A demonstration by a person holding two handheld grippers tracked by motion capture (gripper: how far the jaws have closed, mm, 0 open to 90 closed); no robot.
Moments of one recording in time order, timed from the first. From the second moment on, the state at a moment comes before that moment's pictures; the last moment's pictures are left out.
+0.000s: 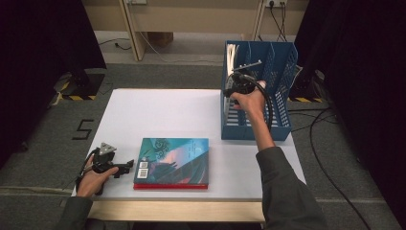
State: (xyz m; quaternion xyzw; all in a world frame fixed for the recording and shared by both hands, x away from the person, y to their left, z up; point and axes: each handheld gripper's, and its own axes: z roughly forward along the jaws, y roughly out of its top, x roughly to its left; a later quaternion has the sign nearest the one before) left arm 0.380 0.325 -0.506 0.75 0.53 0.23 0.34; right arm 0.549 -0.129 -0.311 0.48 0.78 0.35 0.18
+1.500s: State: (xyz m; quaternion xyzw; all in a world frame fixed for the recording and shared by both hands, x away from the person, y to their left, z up) left arm 0.380 0.325 -0.506 0.74 0.53 0.23 0.34; right arm 0.447 -0.185 -0.365 0.45 0.79 0.41 0.10
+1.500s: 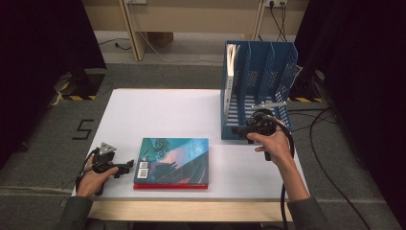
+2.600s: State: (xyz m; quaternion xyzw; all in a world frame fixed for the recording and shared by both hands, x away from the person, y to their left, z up) left arm 0.380 0.325 -0.506 0.75 0.53 0.22 0.34; right arm 0.410 -0.182 -0.423 0.45 0.78 0.43 0.03
